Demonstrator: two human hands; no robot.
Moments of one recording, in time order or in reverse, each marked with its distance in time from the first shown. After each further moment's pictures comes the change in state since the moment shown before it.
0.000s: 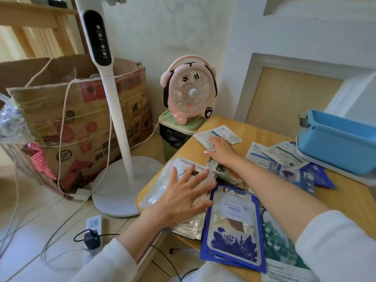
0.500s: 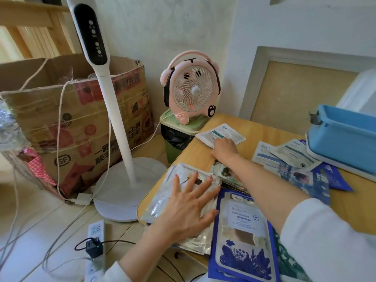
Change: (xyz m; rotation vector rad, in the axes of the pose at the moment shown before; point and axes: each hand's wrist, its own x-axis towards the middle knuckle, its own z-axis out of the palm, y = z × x) left_hand 0.002 -0.003 0.020 -0.010 0.013 -0.065; right_hand 0.029 -0.015 0.009 -0.301 0.130 0.064
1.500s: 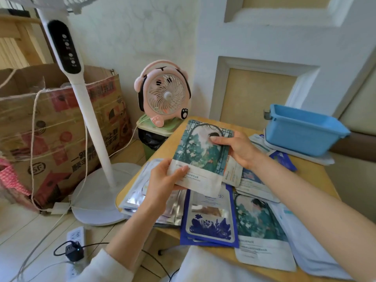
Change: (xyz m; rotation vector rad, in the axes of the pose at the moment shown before) left_hand -0.008 0.054 -0.049 -1.478 0.426 -0.359; right_hand -0.140 0.068 -0.104 1.603 -0.088 0.124
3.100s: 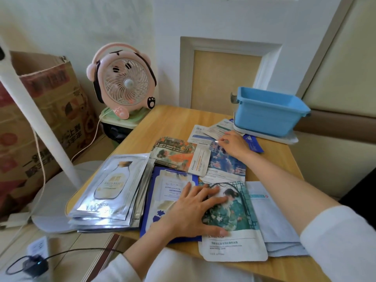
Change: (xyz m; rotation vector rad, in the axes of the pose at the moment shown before) left_hand -0.008 -0.088 0.097 1.281 -0.858 0.481; right_hand 0.044 0.086 -0.150 -1.180 0.328 0.043
